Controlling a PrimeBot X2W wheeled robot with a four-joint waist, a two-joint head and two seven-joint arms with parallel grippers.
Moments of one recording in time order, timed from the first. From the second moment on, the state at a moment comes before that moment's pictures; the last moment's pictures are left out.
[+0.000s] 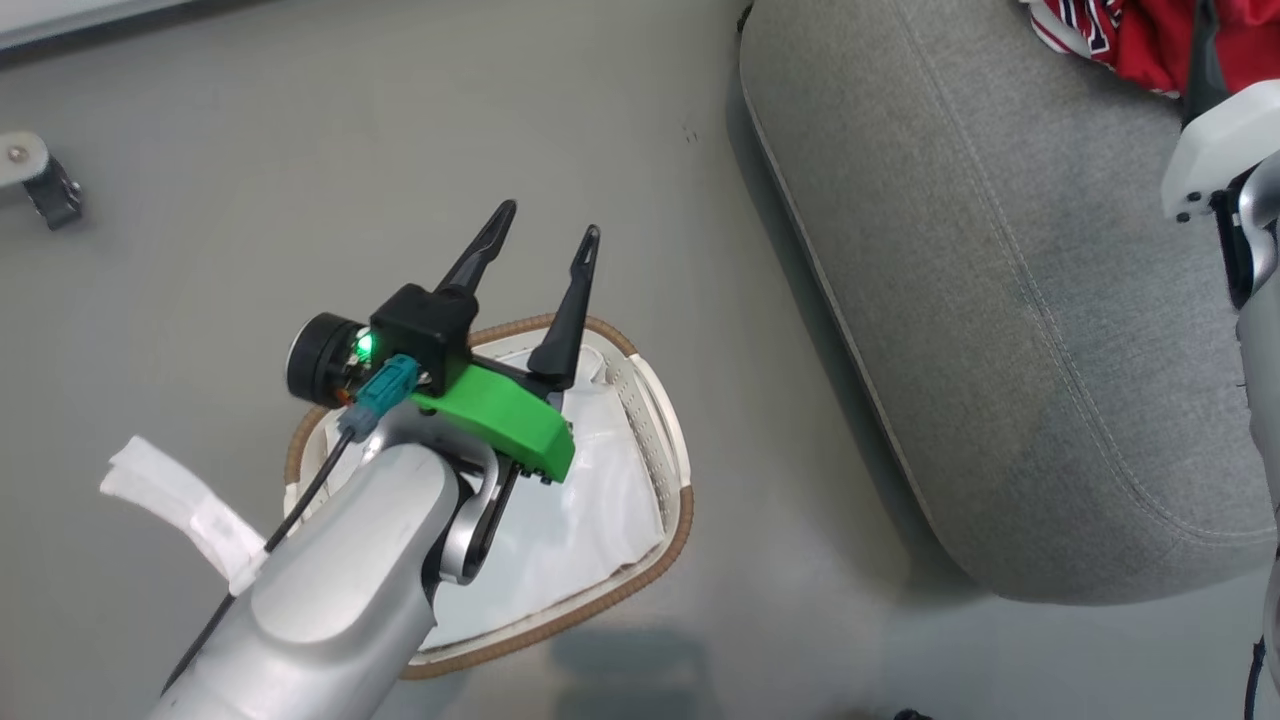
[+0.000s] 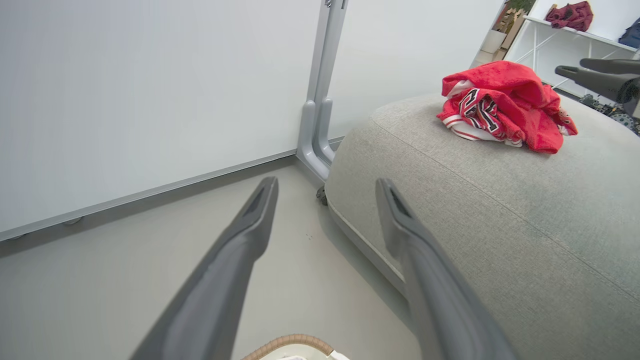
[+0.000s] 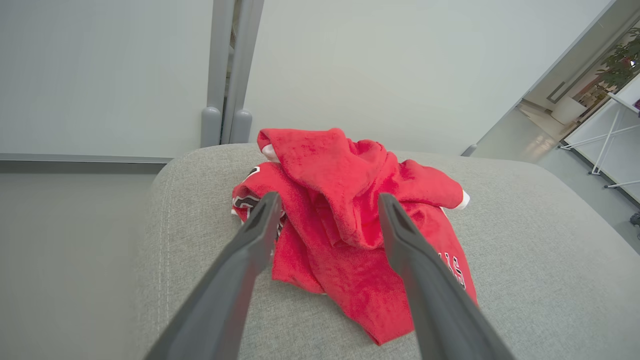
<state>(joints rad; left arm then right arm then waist) -0.68 0.27 -0.83 0.33 -0.66 0.15 -0.26 -1.06 -0.28 -0.19 1.03 -0.17 0.13 -0.26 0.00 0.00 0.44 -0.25</state>
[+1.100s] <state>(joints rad) 0.00 0.16 -0.18 0.19 -0.47 0.07 -0.26 -0.33 -0.05 0.04 0.45 0.13 0.13 -0.26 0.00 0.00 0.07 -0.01</state>
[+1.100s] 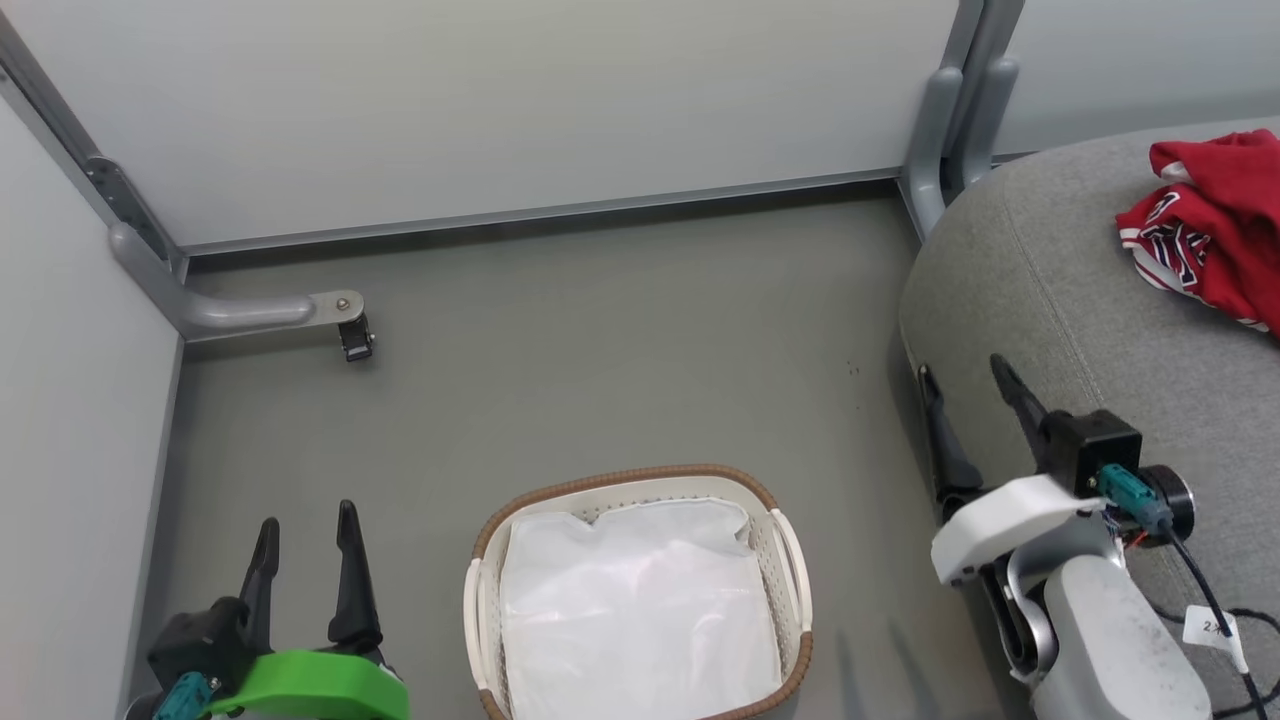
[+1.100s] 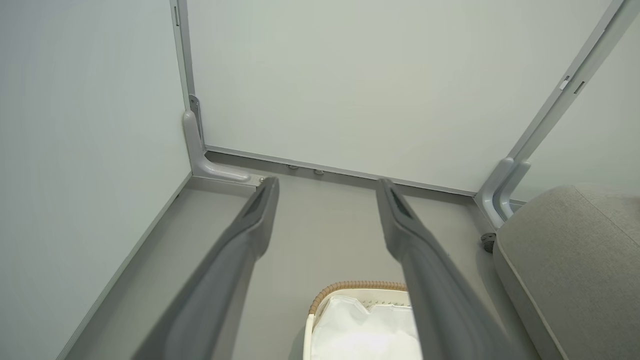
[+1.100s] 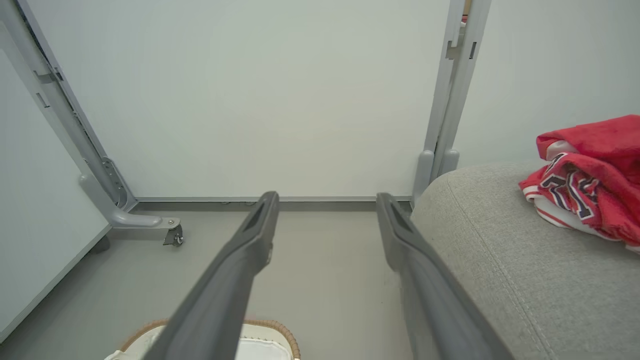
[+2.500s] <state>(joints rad) 0.11 0.08 -0.12 0.27 -0.43 0.00 -0.25 -0.08 -0.04 0.08 0.39 0.23 0.13 -0.25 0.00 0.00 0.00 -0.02</state>
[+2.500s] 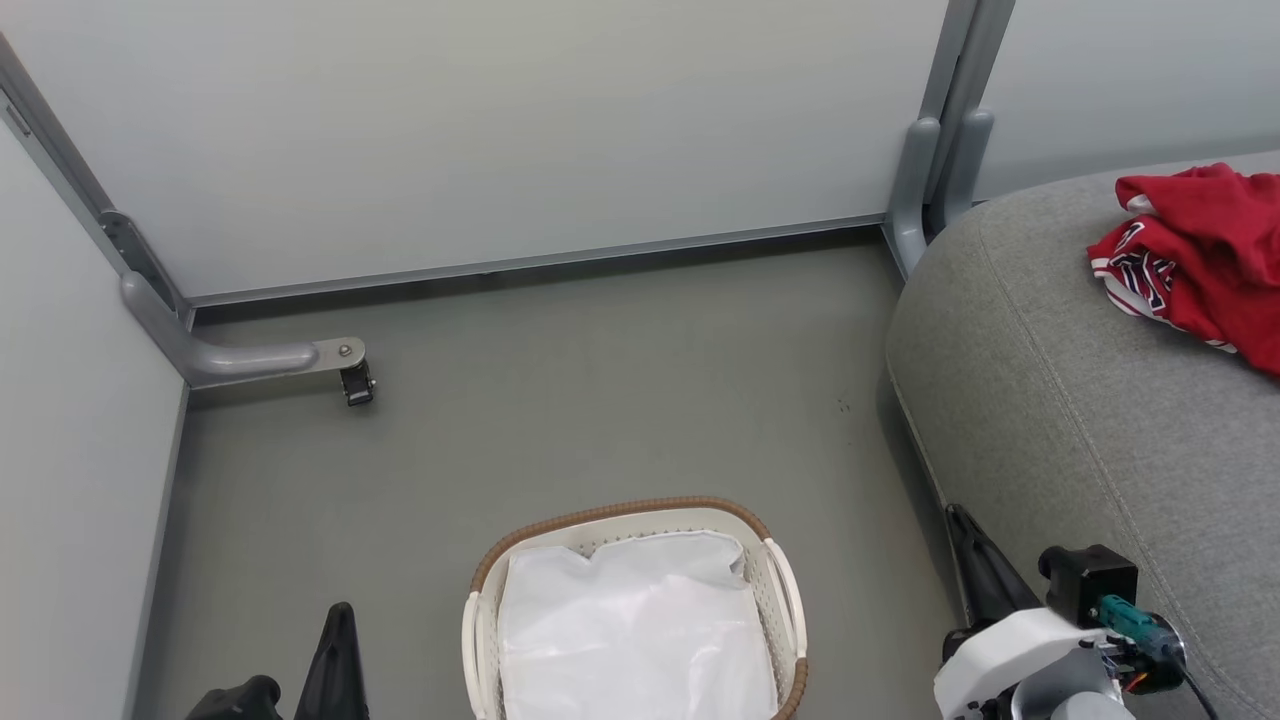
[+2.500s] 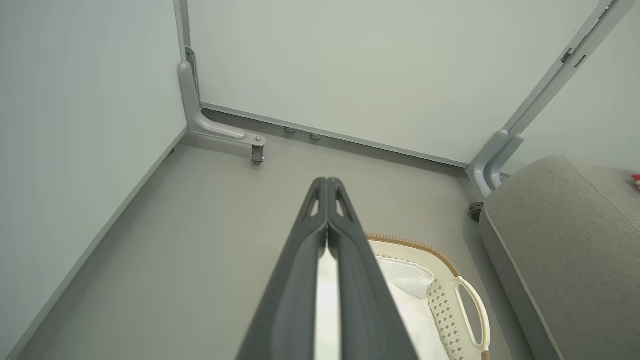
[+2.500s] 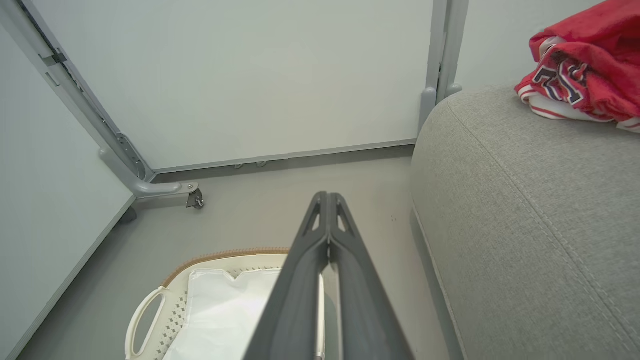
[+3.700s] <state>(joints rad) 0.04 0.07 -0.02 0.26 -0.93 -0.05 -0.10 -0.08 -0.04 0.00 0.33 0.81 0.13 -0.10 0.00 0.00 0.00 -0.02</state>
